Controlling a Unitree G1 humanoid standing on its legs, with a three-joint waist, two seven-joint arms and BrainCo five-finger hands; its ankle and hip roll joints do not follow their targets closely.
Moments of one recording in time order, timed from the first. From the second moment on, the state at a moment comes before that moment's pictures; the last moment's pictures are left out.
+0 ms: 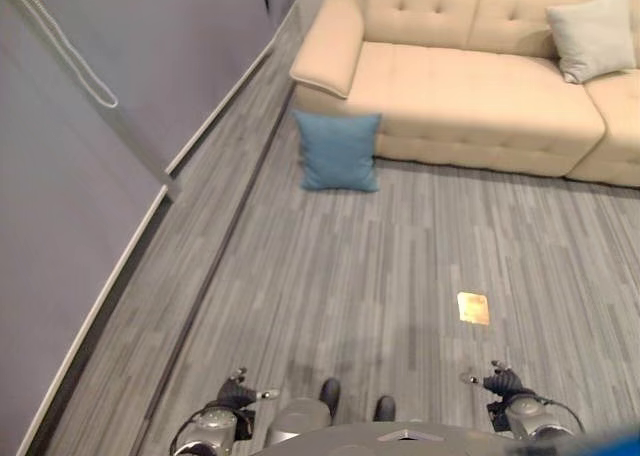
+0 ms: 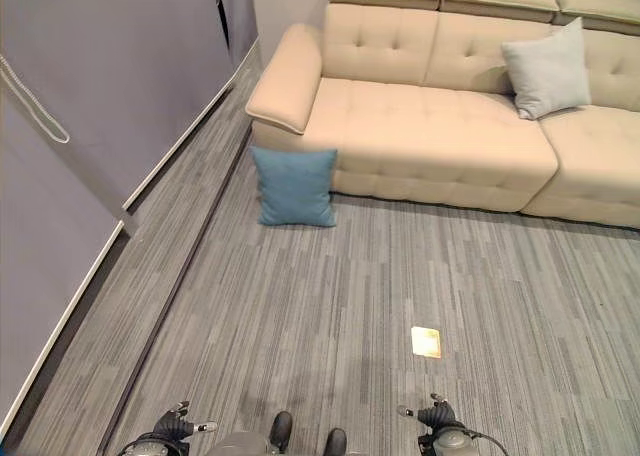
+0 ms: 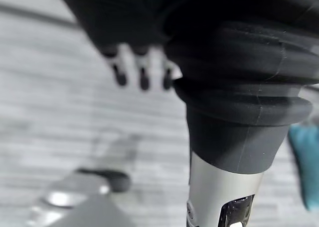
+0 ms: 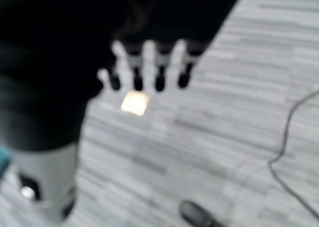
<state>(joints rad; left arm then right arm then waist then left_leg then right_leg) -0.04 0.24 -0.15 1.21 -0.21 -0.11 0.09 -0.09 -0.30 0.17 1.25 0.08 -0.07 -0.16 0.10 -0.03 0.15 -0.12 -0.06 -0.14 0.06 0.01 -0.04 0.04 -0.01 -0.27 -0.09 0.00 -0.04</state>
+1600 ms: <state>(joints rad) -0.06 0.31 -0.11 1.24 -0.20 -0.10 0.09 -0.10 -0.24 0.25 1.19 0.07 -0.06 -0.16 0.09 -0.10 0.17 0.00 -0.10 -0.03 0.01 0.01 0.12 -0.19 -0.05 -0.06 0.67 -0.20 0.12</state>
